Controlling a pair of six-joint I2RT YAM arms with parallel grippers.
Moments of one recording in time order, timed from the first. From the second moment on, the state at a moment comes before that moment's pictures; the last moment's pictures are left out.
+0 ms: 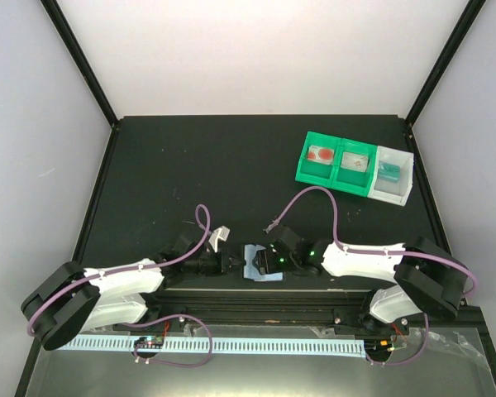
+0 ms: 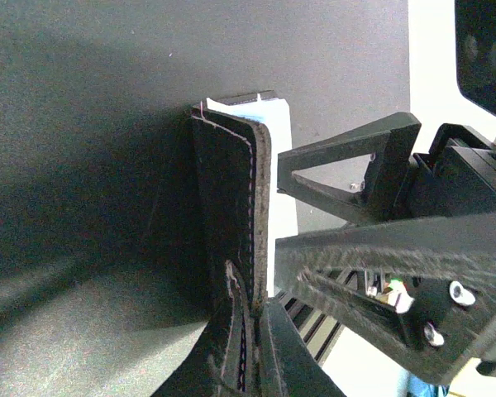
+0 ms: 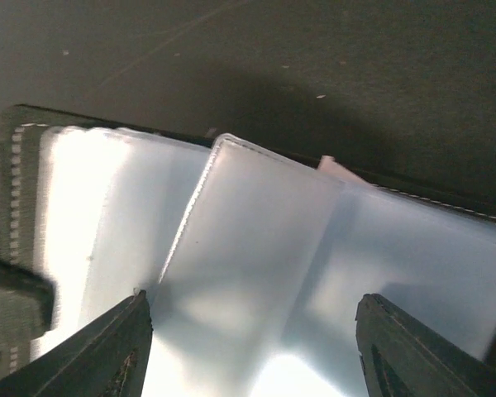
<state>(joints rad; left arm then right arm) -0.77 1.13 0.22 0.29 0.49 -0.99 1.04 1.42 0.61 -0.13 -0.06 0.80</state>
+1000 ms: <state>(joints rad) -0.77 1.09 0.21 0.27 0.48 -0.99 1.07 1.31 0.62 -0.15 -0.07 0.79</state>
